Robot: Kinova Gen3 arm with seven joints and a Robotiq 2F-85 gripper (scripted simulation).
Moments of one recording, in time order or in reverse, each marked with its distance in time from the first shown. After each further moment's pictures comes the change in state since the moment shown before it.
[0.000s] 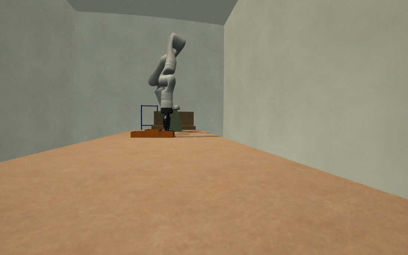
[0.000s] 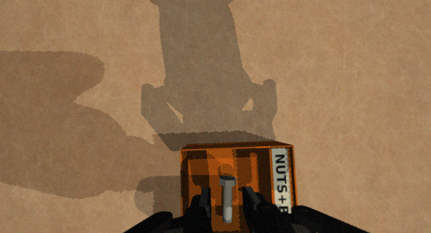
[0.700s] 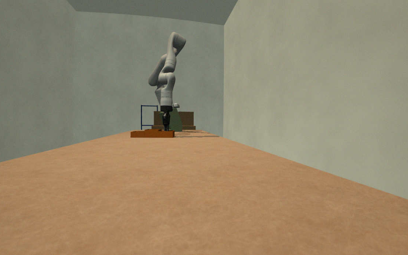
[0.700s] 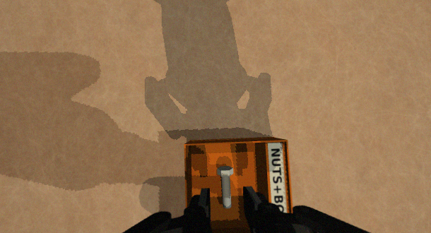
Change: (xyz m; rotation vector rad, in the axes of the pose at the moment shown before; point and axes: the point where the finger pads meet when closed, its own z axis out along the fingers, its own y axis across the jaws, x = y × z) arm -0.003 -0.001 -0.013 0.004 -0.004 0.003
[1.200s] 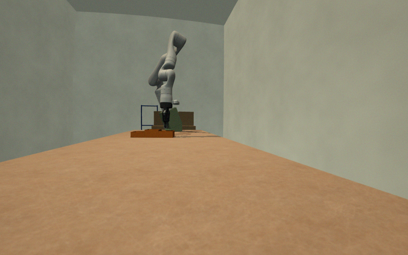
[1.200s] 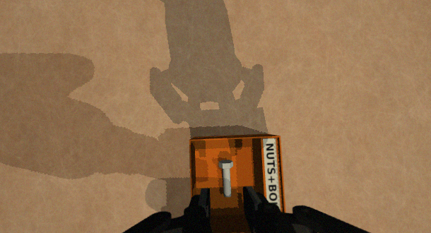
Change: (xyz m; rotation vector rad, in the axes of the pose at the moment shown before) arm -0.002 -0.001 -0.020 0.005 -0.003 0.002
